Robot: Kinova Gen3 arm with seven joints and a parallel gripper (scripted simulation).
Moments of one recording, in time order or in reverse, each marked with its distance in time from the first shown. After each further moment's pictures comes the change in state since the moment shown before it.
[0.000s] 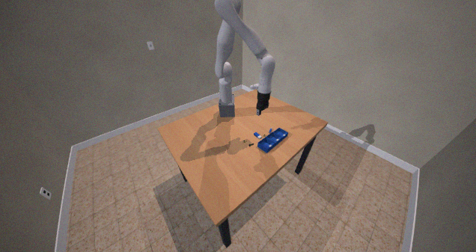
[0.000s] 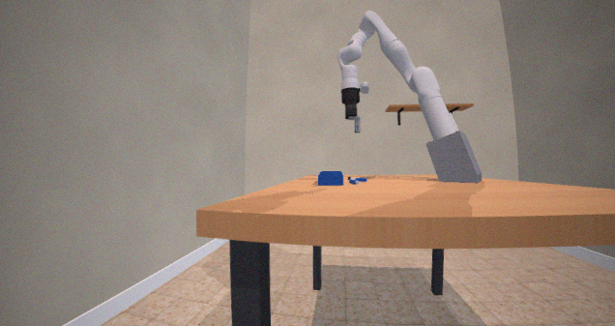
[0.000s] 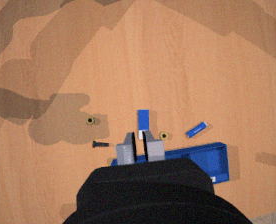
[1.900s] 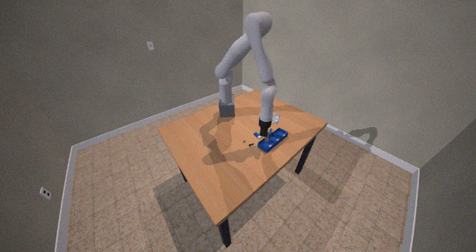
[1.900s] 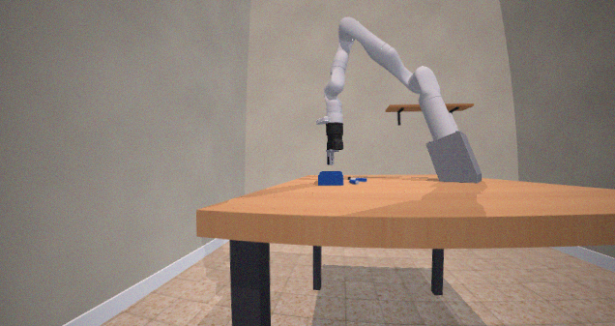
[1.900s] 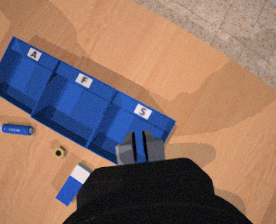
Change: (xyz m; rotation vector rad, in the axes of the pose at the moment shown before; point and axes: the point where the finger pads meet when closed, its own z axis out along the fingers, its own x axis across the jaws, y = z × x) arm -0.032 0.116 0.134 0.008 -0.005 2.504
